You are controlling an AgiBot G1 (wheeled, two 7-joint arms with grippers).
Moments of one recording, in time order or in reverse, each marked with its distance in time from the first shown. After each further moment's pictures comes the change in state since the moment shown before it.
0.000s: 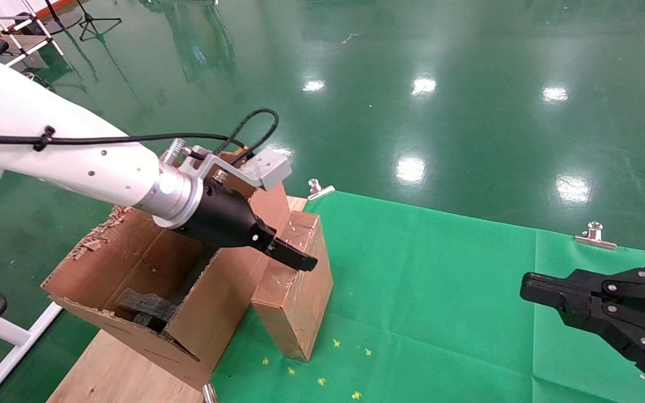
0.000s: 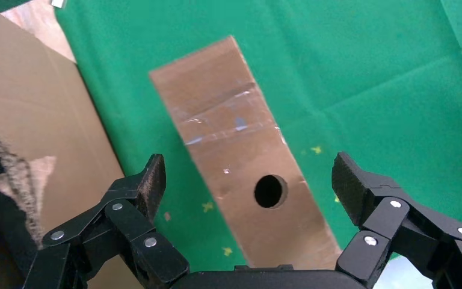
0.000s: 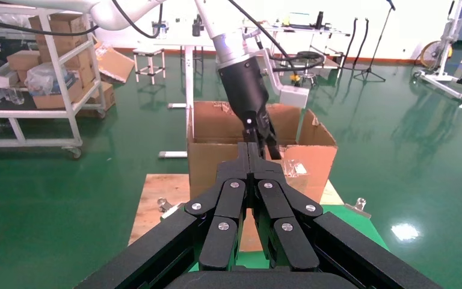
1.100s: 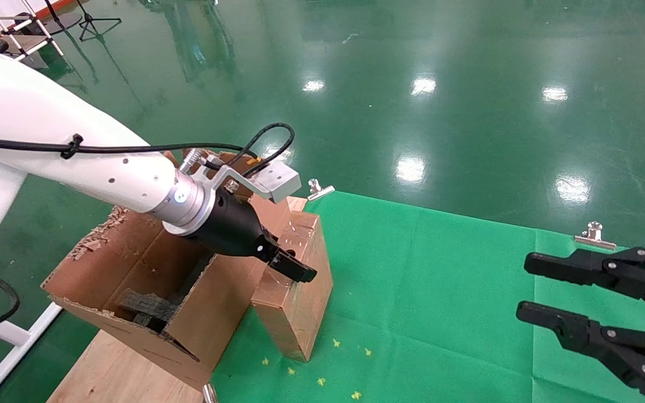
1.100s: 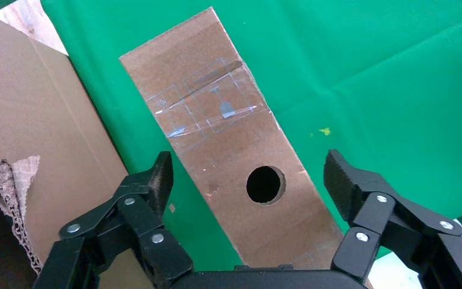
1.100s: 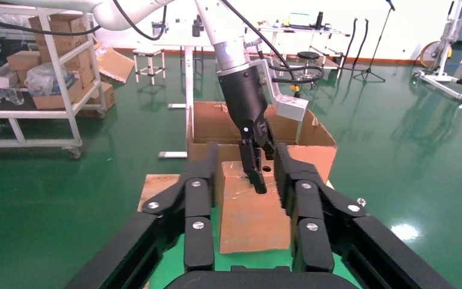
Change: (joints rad) left arm -0.021 0.028 0.066 -0.002 0.026 0.008 0.018; right arm 0.000 0.000 0.000 0.000 0.000 0.000 0.000
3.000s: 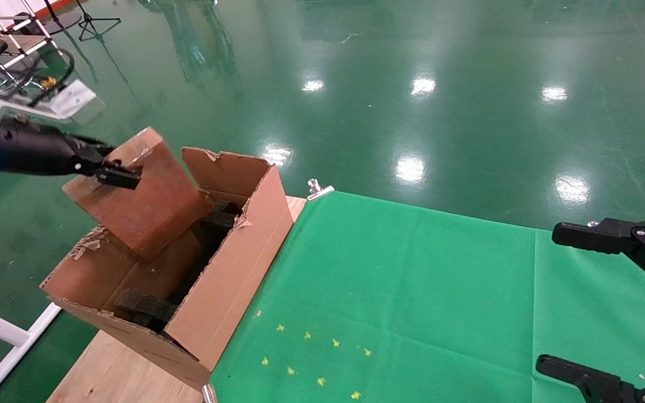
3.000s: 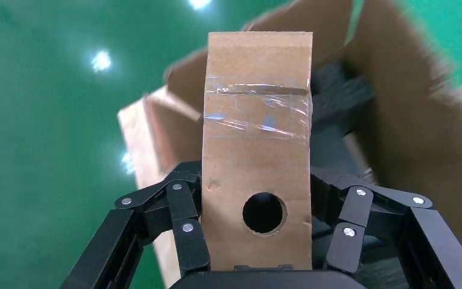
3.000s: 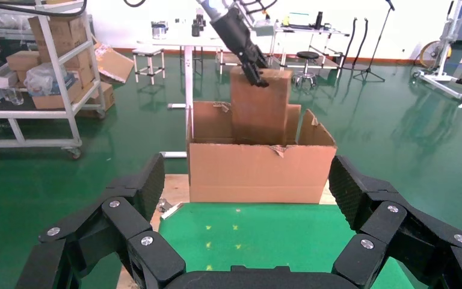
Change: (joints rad) left arm -0.317 -0.187 -0.135 0.994 0.007 -0.269 1.121; right arm 0.001 0.000 -0.001 0.000 0.001 0.000 -0.001
